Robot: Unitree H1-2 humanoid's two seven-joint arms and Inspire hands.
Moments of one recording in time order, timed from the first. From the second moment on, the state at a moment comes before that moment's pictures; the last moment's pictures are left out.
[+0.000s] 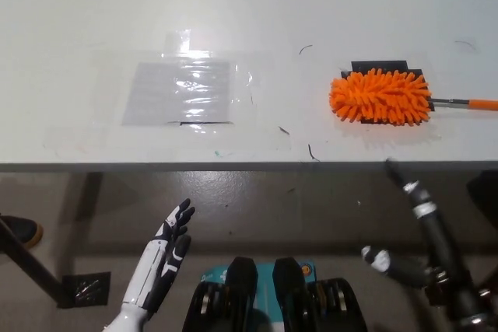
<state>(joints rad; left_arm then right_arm) 0.00 0.10 -0.11 0.05 0.20 -0.24 -0.02 -0.06 -0.19 0.07 -0.06 -0.22 -0.38 0.01</state>
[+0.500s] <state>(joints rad) -0.01 0.11 -0.11 0.05 0.20 -0.24 -0.02 -0.47 -0.50 0.08 -0.17 -0.27 -0.08 0.20</state>
